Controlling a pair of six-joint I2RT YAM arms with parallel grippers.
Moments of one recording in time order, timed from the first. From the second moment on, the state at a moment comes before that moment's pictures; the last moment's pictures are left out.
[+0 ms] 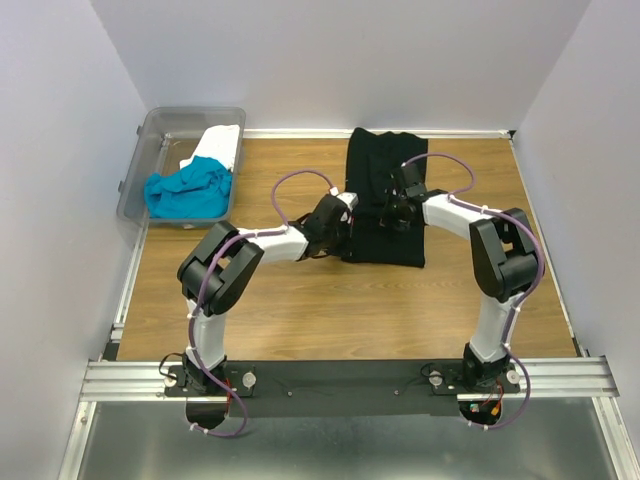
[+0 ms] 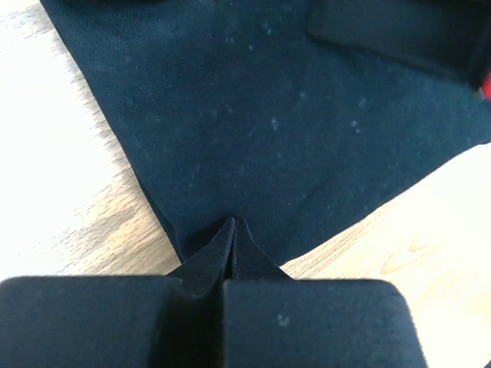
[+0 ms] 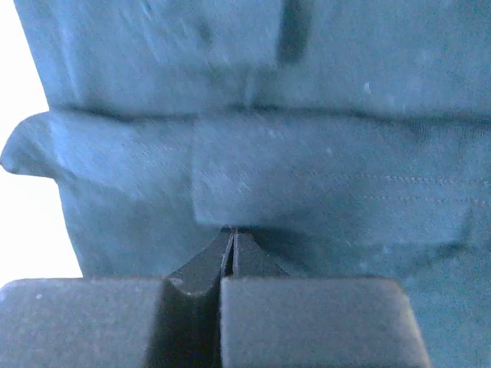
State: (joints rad) left arm -0.71 1.94 1.13 0.03 0.15 -0.47; right arm 0.37 1.91 1.21 -0.29 -0.02 0.56
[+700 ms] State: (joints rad) left arm -0.72 1.78 0.98 0.01 0.18 -0.50; right arm 0.25 1.90 1.44 -0.25 0.01 0.44
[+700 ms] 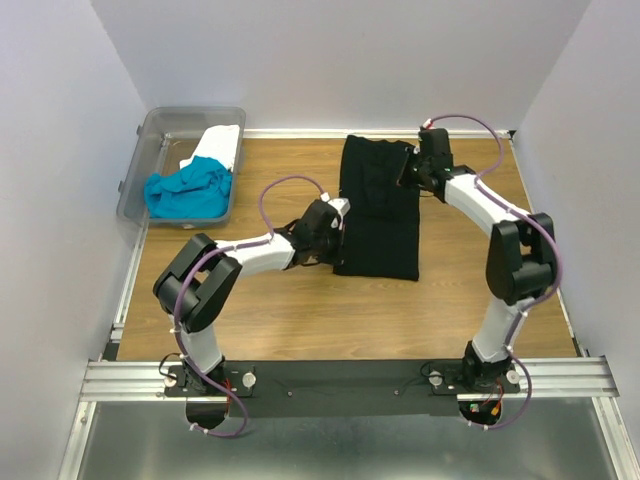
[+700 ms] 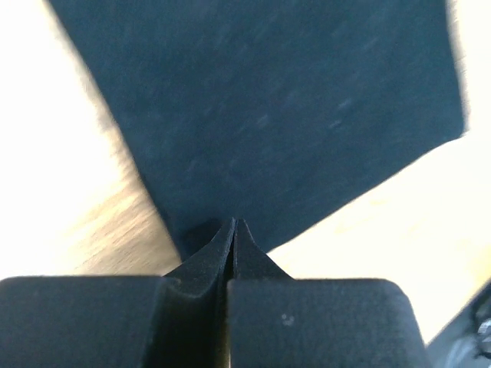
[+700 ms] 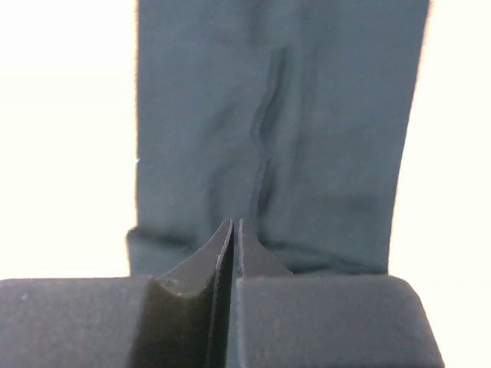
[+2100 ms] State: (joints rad) left arm -0.48 1.87 1.15 0.07 0.47 -0.45; right arm -0.11 1.64 0.78 0.33 -0.89 0.61
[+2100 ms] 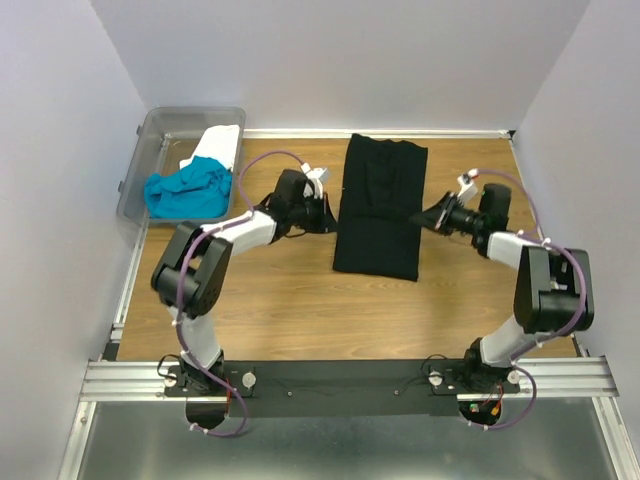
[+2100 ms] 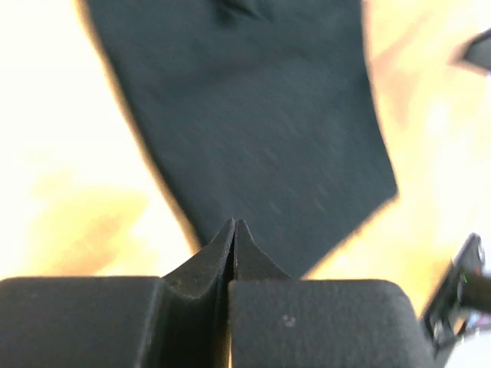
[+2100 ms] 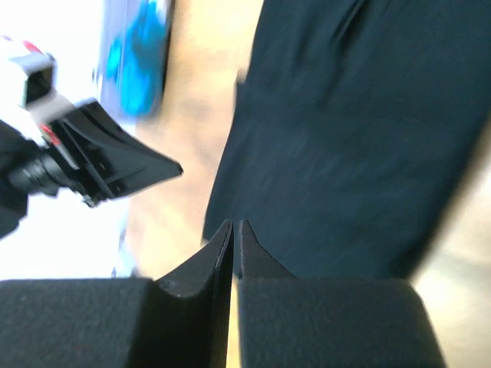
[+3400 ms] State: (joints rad) left arm -0.61 1.66 0.90 0.06 0.38 -0.52; right arm 0.01 1.45 0.41 0.34 -0.83 0.66
